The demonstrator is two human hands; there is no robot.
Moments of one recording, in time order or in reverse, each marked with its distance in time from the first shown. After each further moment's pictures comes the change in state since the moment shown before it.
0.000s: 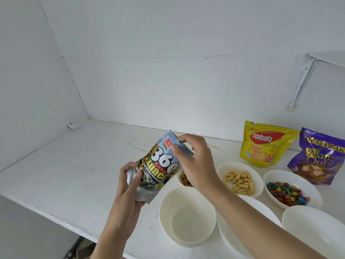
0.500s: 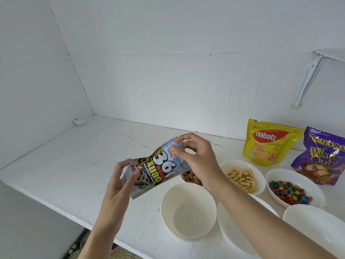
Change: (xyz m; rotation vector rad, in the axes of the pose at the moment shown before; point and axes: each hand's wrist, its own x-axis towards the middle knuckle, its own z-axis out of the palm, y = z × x) left_hand -0.012 0.013 -0.016 0.258 0.011 0.142; right_hand 0.000 -0.001 -0.008 0.308 -0.131 0.227
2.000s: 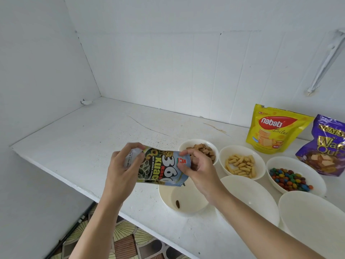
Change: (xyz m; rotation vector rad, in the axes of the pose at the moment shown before) left_hand -0.009 -0.009 0.009 0.436 0.130 0.007; right_hand -0.053 0.074 -0.012 0.174 -0.124 0.213
